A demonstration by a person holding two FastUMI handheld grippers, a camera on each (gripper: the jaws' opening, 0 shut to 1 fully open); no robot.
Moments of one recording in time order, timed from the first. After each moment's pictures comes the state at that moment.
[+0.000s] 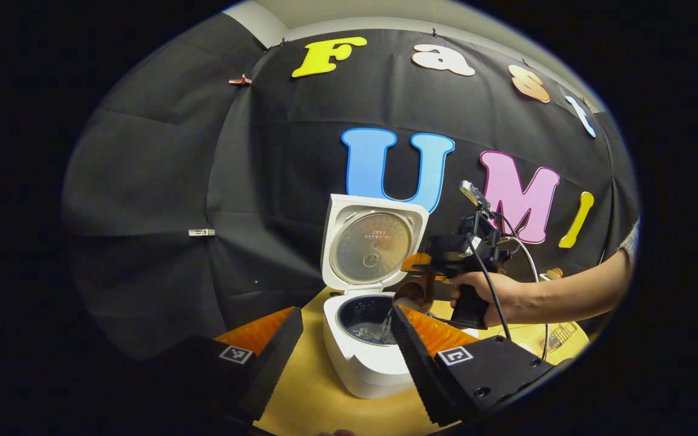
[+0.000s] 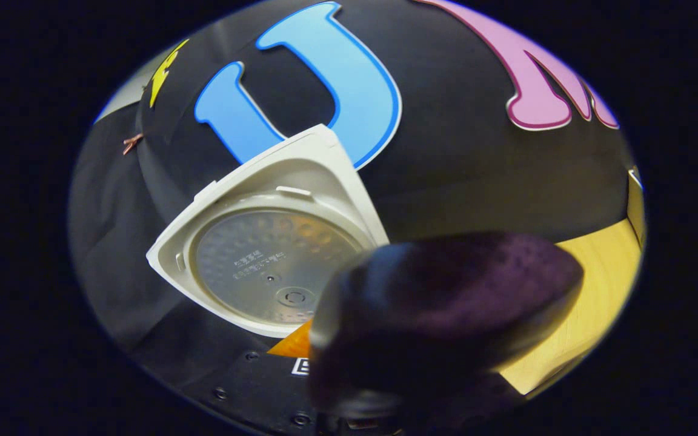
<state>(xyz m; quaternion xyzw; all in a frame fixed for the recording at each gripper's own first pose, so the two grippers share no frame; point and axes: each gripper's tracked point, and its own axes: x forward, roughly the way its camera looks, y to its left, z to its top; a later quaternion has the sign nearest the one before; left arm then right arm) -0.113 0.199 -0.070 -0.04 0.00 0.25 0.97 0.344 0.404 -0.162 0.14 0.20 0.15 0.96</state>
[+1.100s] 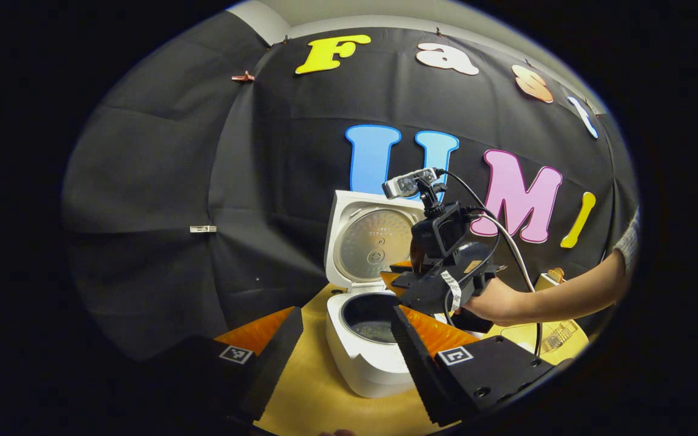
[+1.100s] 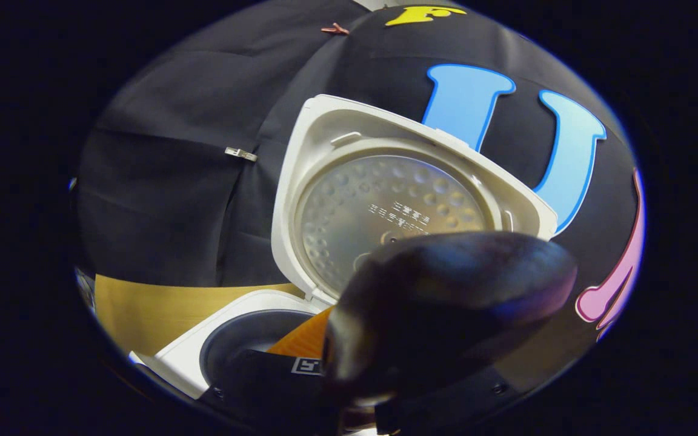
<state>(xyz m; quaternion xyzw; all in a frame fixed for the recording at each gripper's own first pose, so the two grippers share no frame) -0.114 0.205 -0.072 -0.05 0.00 0.25 0.97 0.307 0.459 -0.169 -0.29 0.08 0.28 0.91</state>
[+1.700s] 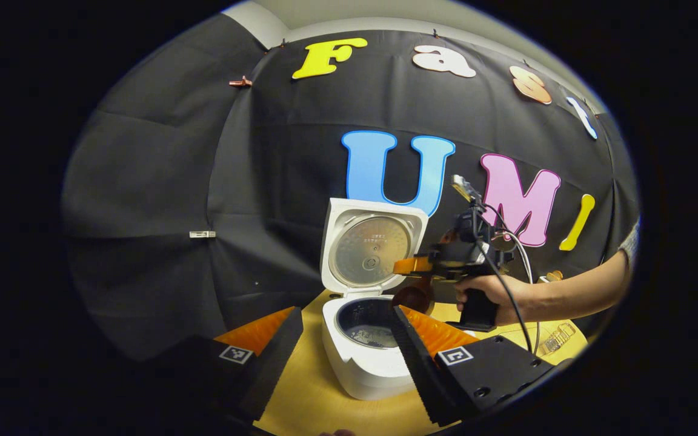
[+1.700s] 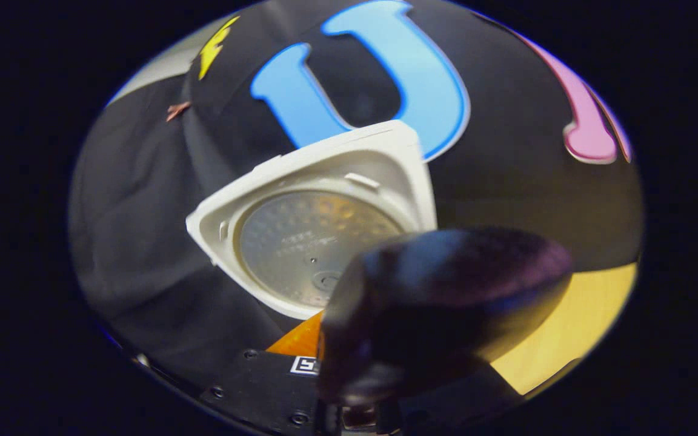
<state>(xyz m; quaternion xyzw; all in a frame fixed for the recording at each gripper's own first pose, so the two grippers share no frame) -0.110 0.189 -0.057 -0.04 0.00 0.25 0.97 0.312 0.411 -0.128 0.13 0.21 0.24 0.94</state>
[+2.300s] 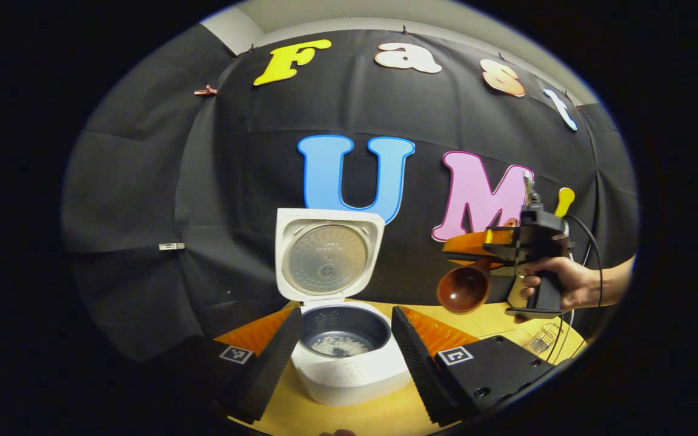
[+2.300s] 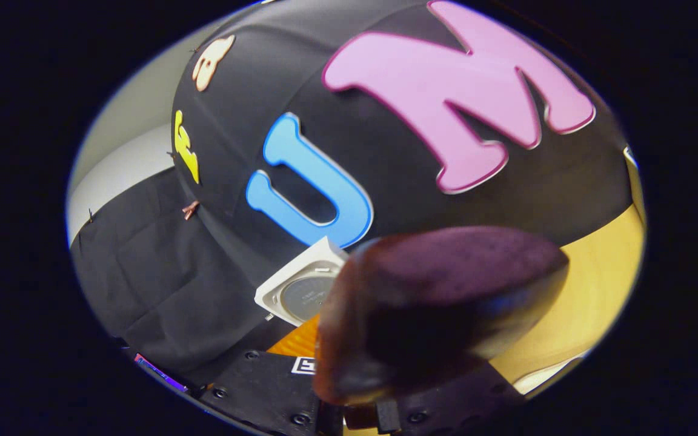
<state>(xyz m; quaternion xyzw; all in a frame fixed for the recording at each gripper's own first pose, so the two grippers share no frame) -0.063 0.124 -0.036 -0.02 -0.01 0.19 0.98 0.242 0.234 -0.032 0.28 0.14 0.24 0.92</state>
